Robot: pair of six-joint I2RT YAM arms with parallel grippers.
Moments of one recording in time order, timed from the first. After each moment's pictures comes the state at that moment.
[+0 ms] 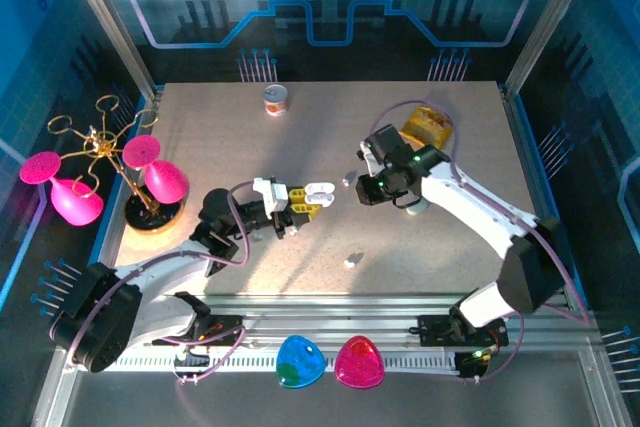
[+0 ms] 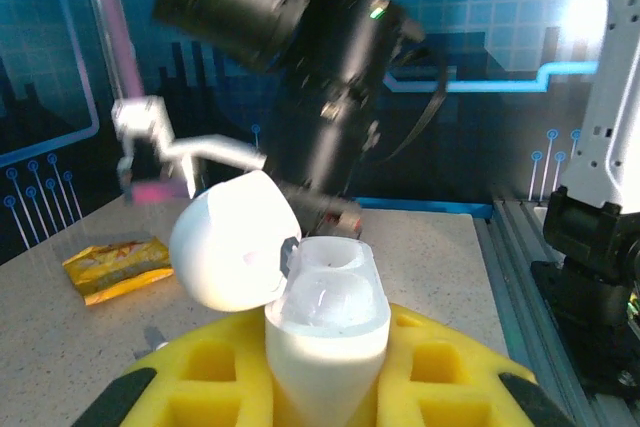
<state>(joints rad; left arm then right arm) -0.50 1.17 0.38 0.93 0.77 -0.04 0.58 1.46 1.22 -0.84 -0.08 0.27</state>
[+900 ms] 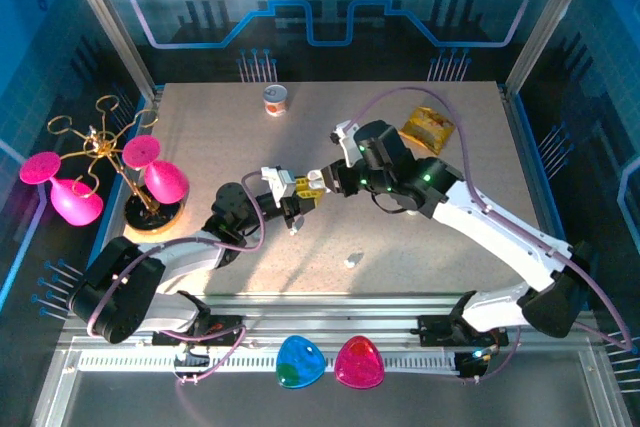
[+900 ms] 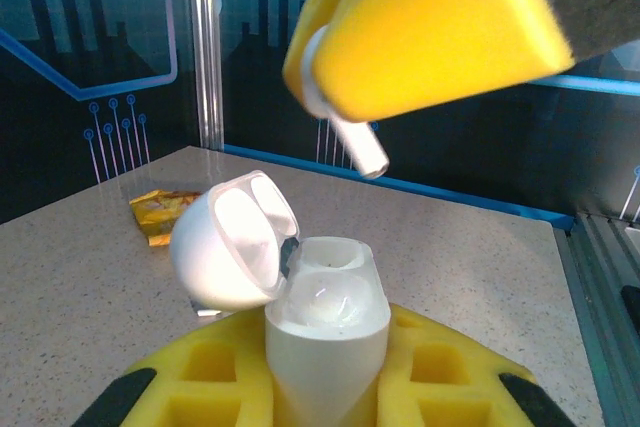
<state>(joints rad) -0.50 1.33 0.41 1.00 0.60 -0.09 0.81 1.36 1.35 -0.63 -0.03 0.29</state>
